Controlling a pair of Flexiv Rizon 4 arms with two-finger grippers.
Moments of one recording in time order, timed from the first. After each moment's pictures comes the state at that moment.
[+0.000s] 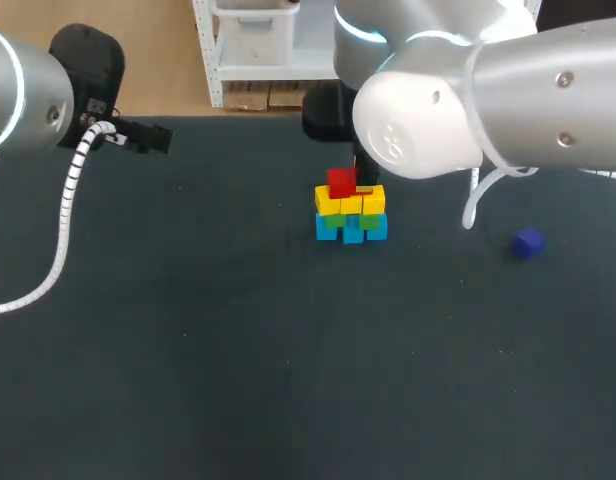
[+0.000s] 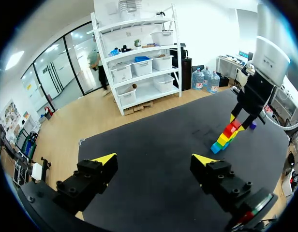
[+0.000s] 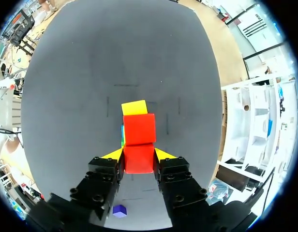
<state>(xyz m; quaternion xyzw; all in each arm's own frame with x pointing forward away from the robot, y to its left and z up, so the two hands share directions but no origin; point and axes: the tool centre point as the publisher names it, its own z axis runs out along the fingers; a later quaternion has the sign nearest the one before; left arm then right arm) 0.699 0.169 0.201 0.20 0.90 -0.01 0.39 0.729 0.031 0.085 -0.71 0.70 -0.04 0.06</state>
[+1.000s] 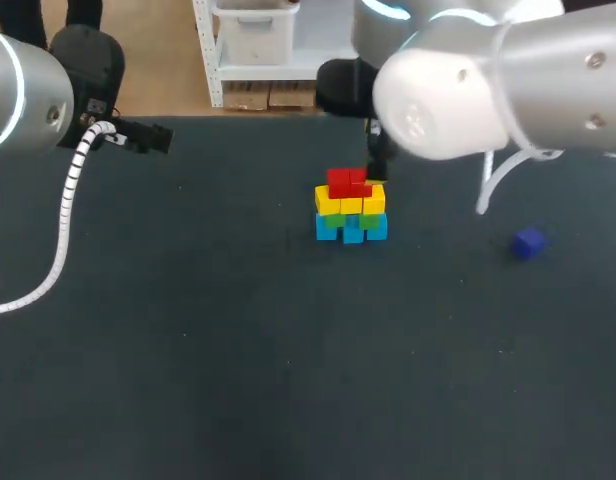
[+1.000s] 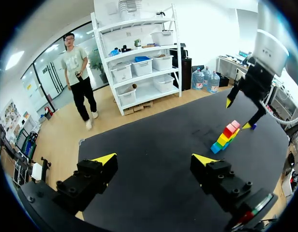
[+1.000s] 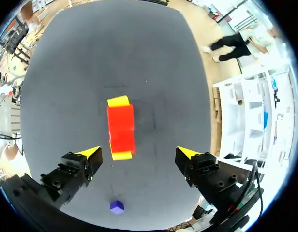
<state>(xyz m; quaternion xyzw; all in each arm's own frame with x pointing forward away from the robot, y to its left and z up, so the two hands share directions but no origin) 0.699 0.169 0.201 0.20 0.90 -0.01 0.39 0.746 0.011 0.115 -0.68 0.73 -0.04 0.09</state>
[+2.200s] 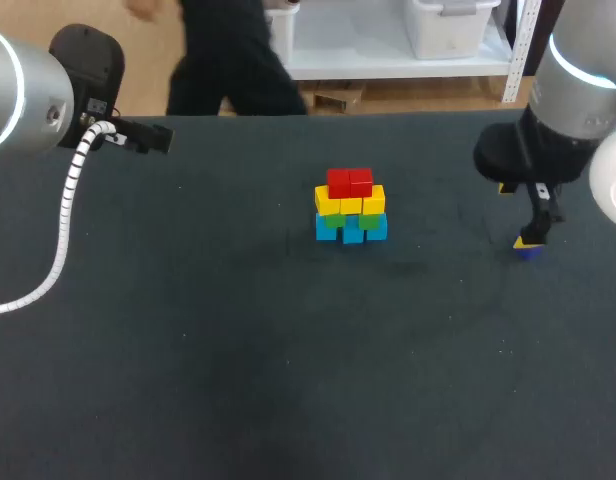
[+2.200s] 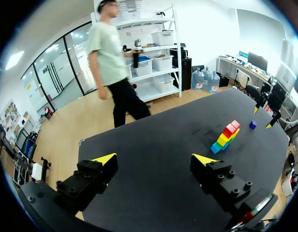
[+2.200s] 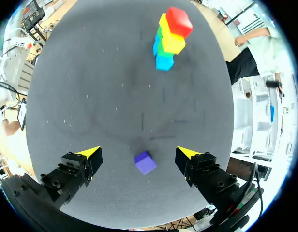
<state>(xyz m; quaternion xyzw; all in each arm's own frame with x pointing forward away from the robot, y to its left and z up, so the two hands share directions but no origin) 0.699 0.169 0.201 0.20 0.90 -0.01 0.39 0.661 -0.169 0.067 -0.71 0.70 -0.03 0.06</state>
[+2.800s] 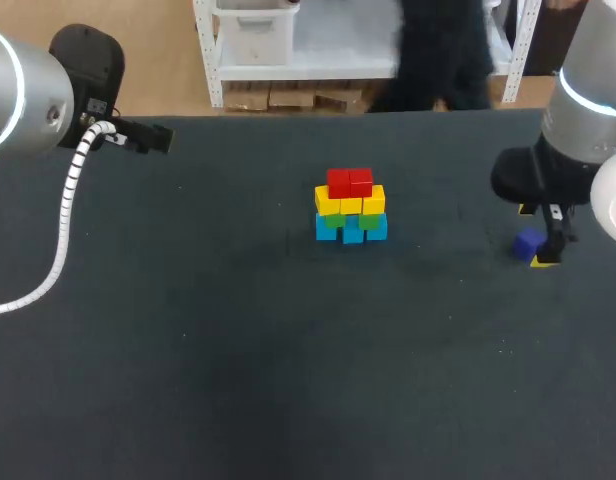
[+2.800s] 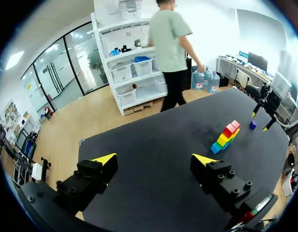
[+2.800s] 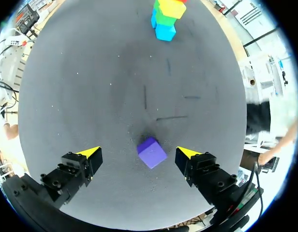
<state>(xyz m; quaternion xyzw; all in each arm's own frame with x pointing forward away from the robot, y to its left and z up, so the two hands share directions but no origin) 0.699 0.169 0.201 0.20 0.90 -0.01 0.39 0.665 -0.203 0.023 -0.69 0.72 -0.02 0.04</state>
